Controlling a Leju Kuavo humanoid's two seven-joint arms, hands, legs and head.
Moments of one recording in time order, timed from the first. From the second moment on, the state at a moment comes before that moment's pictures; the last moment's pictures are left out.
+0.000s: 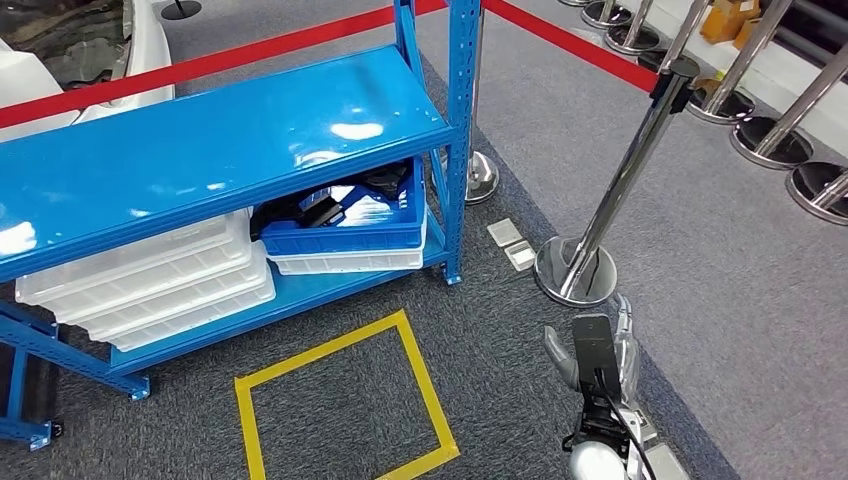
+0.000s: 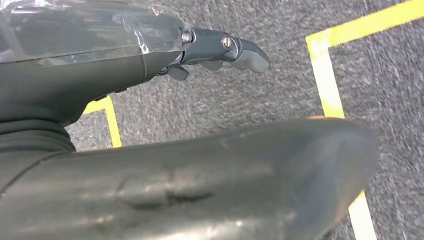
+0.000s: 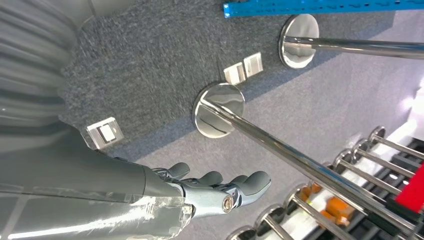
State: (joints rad) left arm -0.12 -0.04 -1.30 -0.35 1.24 0.56 -0.42; right arm 0.18 -0.04 -0.02 -1.65 0.49 -0.70 0.00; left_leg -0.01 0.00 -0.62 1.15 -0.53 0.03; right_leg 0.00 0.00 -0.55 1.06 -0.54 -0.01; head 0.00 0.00
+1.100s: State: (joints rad) left arm -0.12 -0.04 -1.30 -0.35 1.23 0.55 -0.42; right arm 0.18 -0.06 -0.01 -1.65 0.47 -0.70 0.01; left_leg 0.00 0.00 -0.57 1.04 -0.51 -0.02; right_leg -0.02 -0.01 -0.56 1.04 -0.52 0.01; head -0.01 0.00
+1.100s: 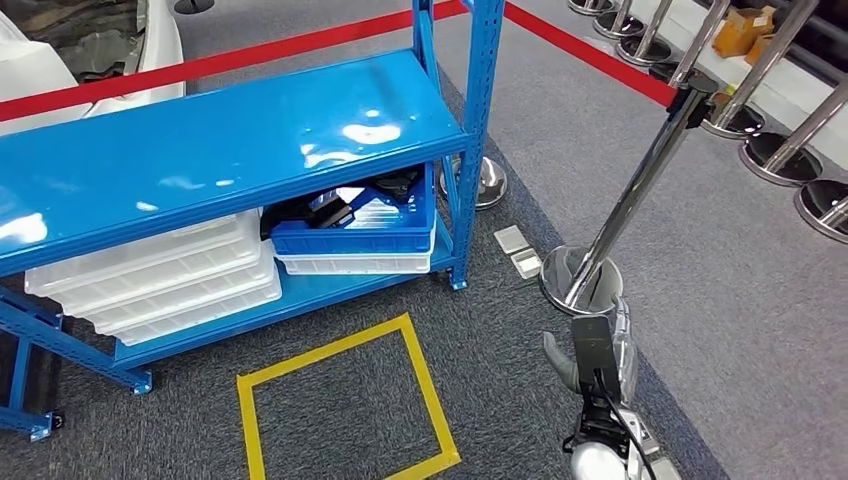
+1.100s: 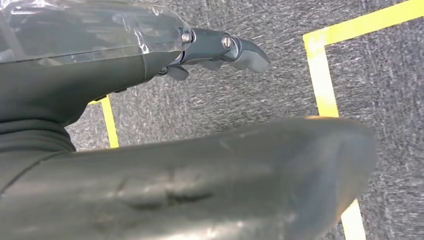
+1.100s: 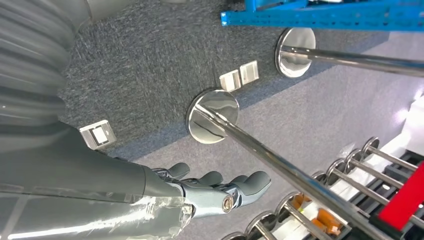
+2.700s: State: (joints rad) left arm -0.12 -0.05 -1.30 -0.35 1.23 0.55 -0.42; right arm 0.17 -0.15 0.10 -1.63 0.42 -0.70 0.10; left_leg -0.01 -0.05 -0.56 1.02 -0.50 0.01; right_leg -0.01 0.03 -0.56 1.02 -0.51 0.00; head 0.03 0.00
